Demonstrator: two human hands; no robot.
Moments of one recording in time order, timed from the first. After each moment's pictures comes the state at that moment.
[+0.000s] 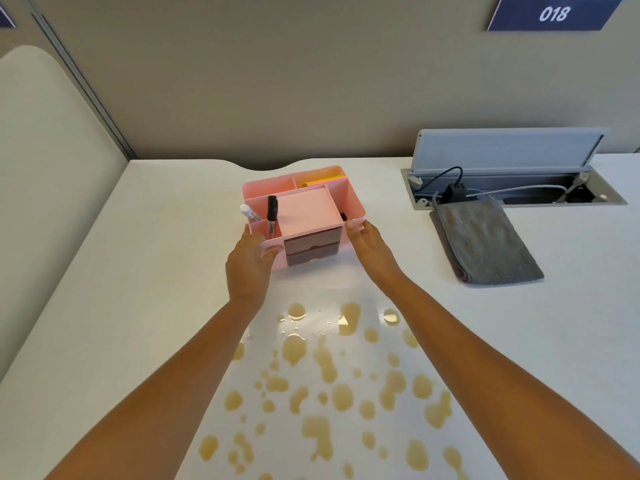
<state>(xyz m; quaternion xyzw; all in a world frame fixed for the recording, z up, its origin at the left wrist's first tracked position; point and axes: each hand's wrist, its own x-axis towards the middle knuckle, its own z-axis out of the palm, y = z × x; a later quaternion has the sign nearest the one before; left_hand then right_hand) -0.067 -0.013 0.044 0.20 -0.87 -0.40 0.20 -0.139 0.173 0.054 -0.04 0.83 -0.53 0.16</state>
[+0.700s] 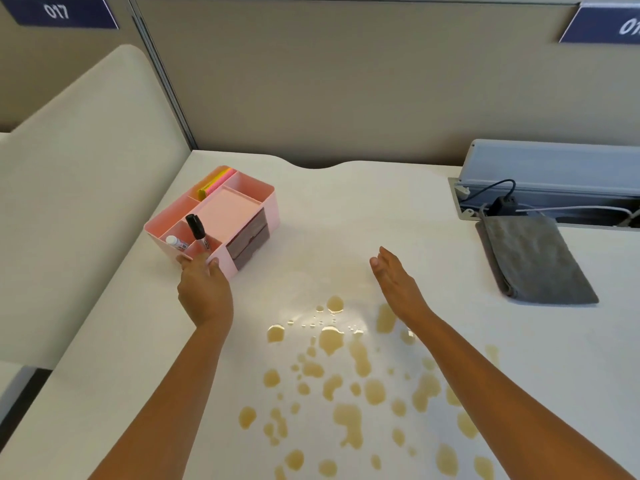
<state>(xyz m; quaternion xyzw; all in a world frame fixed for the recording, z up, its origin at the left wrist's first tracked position) 0.015 -0.085 0.054 0.47 -0.77 -0.32 0.30 -0.093 0.166 0.024 -0.09 0.83 -0.51 0.19</state>
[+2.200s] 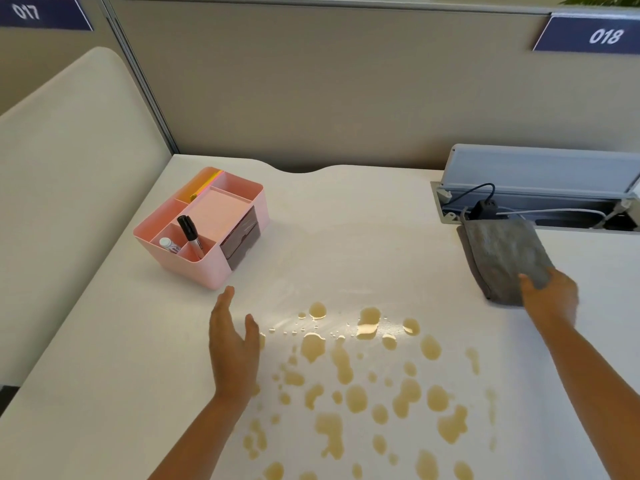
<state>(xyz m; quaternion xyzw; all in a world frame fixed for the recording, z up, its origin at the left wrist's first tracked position) 0.055 -0.009 0.019 0.32 -0.79 -0.43 0.29 -0.166 0.384 0.021 0.17 0.95 -0.27 -0.06</state>
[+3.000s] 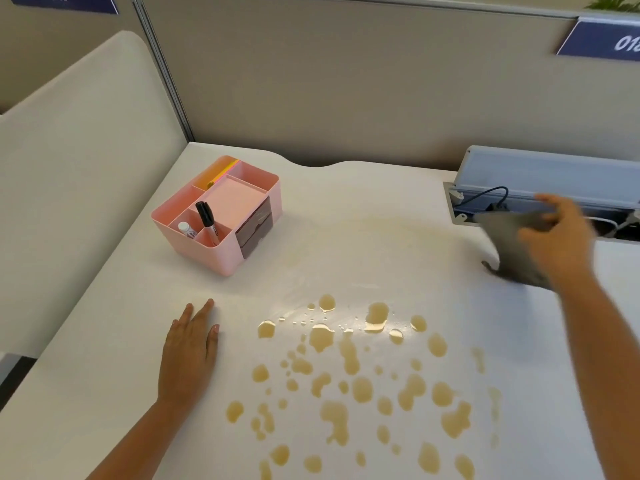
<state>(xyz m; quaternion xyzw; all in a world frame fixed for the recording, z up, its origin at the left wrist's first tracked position) 0.112 -0.090 -0.018 0.27 -0.93 -0.22 0.10 -0.169 0.314 0.128 0.04 0.91 -0.39 -0.14</state>
